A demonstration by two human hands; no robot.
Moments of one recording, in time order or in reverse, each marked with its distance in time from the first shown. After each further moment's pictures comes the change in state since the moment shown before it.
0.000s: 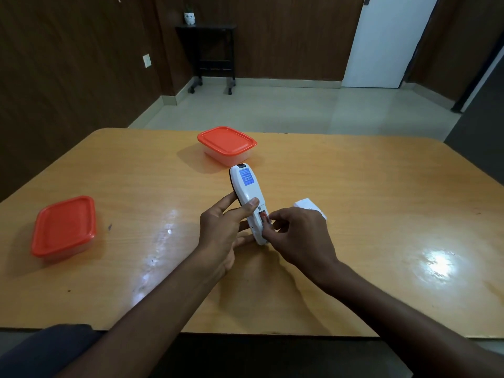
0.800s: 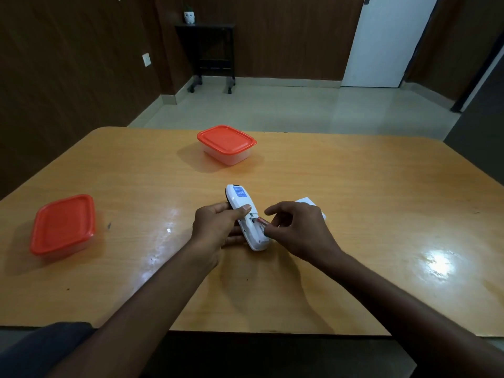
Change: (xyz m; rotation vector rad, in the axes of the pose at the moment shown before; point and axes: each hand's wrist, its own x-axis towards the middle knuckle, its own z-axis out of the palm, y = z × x) left_hand 0.022 -0.003 -0.013 0.223 0.060 -0.072; right_hand 0.011 0.007 -0.009 0.194 -0.232 0.185
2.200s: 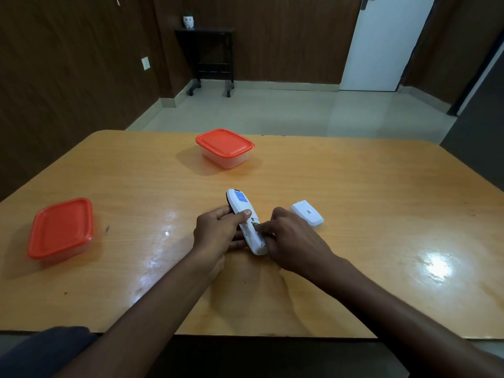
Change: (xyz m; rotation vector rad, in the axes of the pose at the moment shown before) left_hand 0.000 -0.010 0.005 -0.028 0.033 0.037; right_hand -0.005 -0.008 0.005 -0.400 -0.186 -0.251
